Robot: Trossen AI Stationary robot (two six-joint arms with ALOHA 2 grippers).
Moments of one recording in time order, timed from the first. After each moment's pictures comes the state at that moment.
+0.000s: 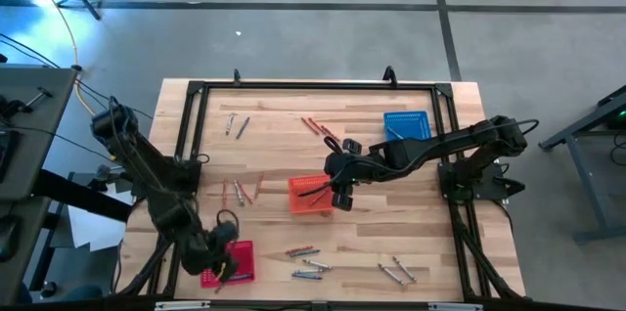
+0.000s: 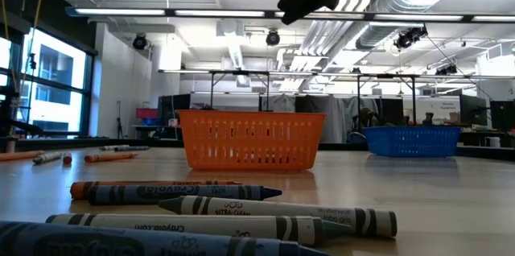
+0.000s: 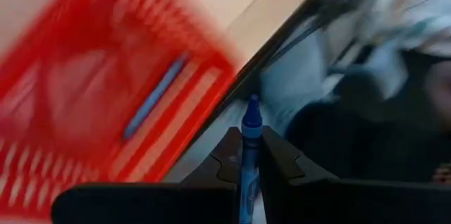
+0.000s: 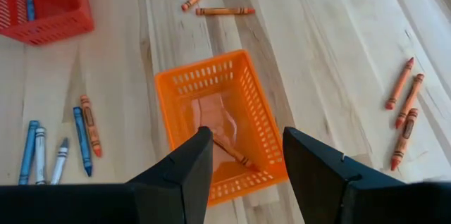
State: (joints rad) left arm -0.93 1.37 0.88 -0.42 -0.06 -1.83; right arm 0.21 1.63 1.41 -0.68 0.24 0.32
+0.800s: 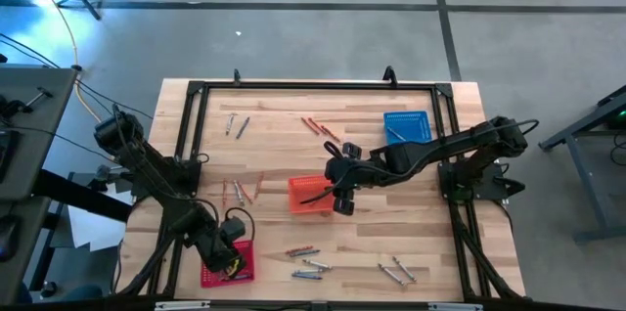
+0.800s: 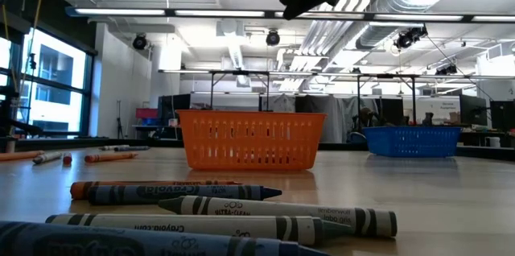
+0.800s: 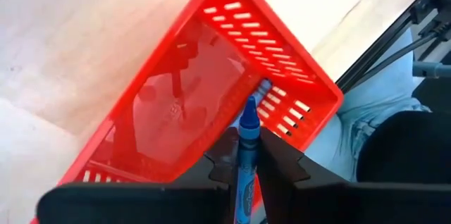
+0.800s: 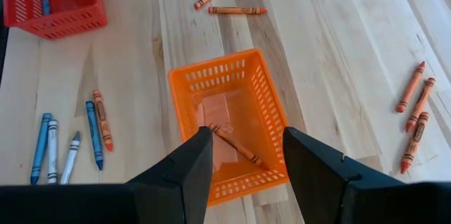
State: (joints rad) left arm -0.86 1.46 0.88 -0.52 0.01 -1.68; right arm 0.24 1.63 1.41 -0.68 0.24 0.31
